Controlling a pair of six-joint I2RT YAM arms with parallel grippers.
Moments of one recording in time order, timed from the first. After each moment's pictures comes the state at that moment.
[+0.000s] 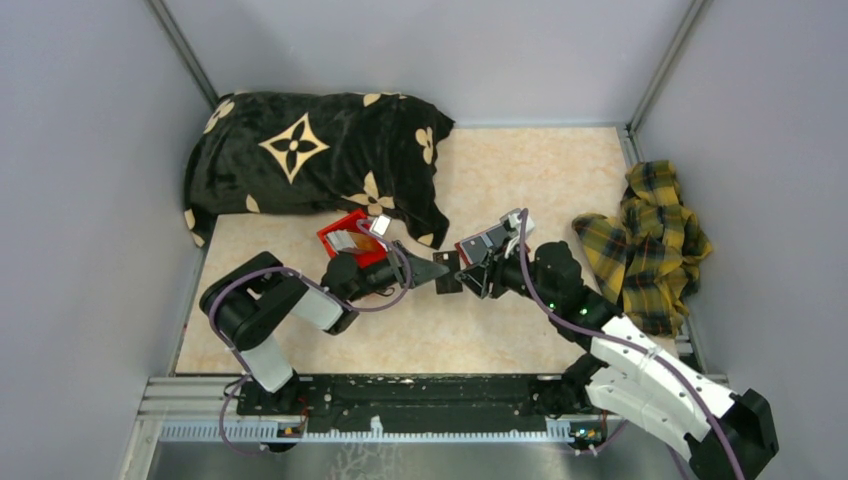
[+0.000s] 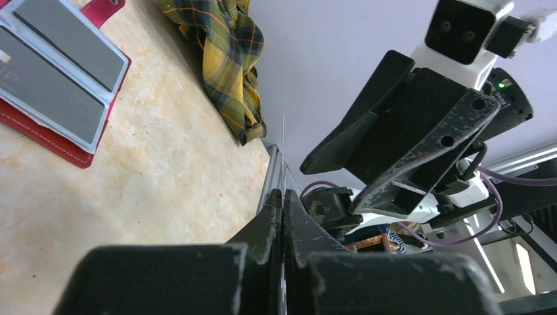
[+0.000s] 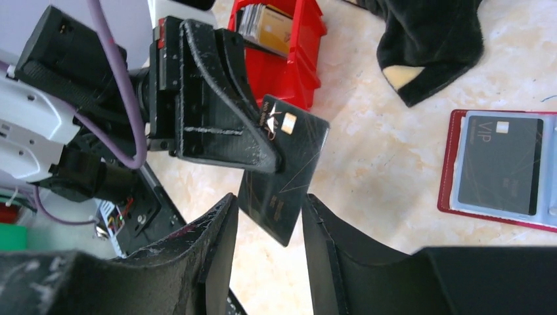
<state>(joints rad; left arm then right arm) -0.73 1.72 0.39 1.51 0.45 -1.18 0.66 0.76 0.50 0.01 -0.27 0.44</state>
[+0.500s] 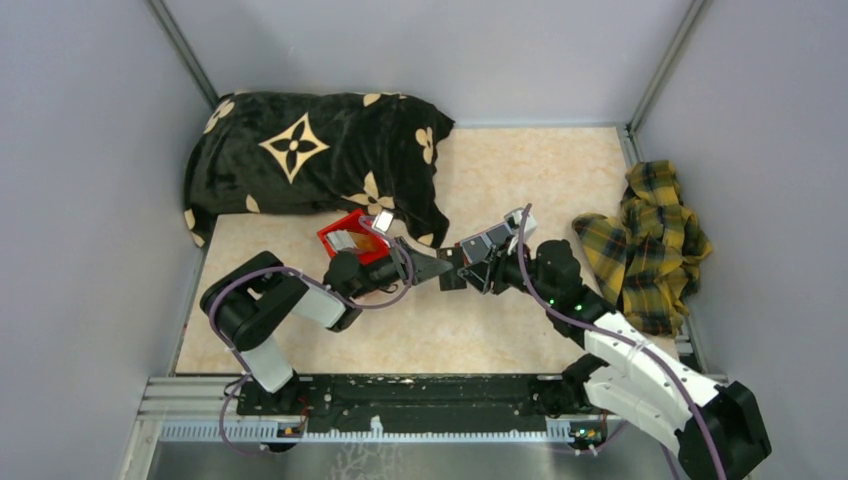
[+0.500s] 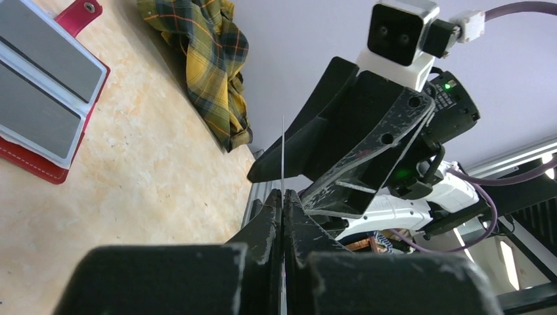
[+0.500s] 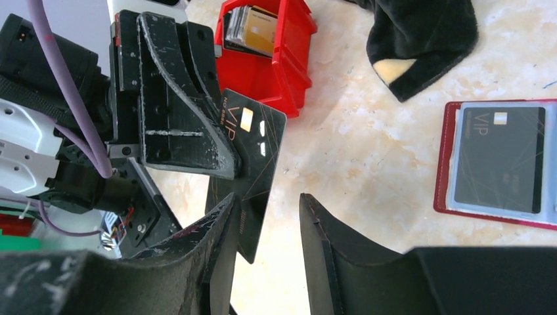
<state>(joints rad) -0.74 1.72 0.42 1.51 0.44 -1.22 0.57 0.82 0.44 0.13 -0.34 0.49</state>
